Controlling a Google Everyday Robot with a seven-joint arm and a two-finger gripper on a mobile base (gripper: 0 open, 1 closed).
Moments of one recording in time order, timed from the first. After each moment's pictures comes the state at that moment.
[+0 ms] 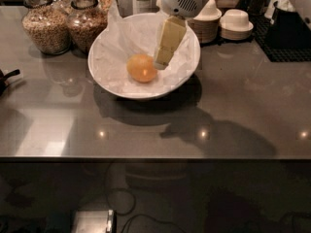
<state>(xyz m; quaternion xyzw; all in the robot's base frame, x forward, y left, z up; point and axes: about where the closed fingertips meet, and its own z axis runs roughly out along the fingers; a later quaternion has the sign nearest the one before) 0.595 -0.007 0.986 -0.69 0.68 0.03 0.26</state>
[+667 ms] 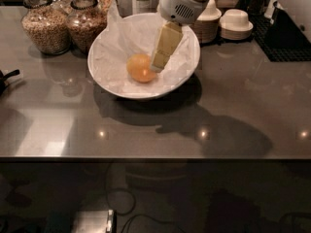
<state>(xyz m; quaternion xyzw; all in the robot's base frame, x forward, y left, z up) 0.604 -0.002 0.971 -0.67 0.69 0.04 0.26</state>
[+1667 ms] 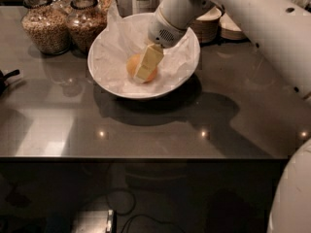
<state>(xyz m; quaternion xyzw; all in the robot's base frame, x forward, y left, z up) 0.638 0.035 0.898 -0.64 0.71 0.14 0.25</state>
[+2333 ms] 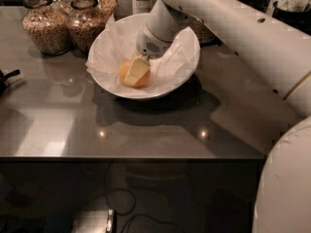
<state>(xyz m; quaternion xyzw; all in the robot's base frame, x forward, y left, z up) 0.643 0.063 0.858 -0.65 0.72 0.14 0.23</state>
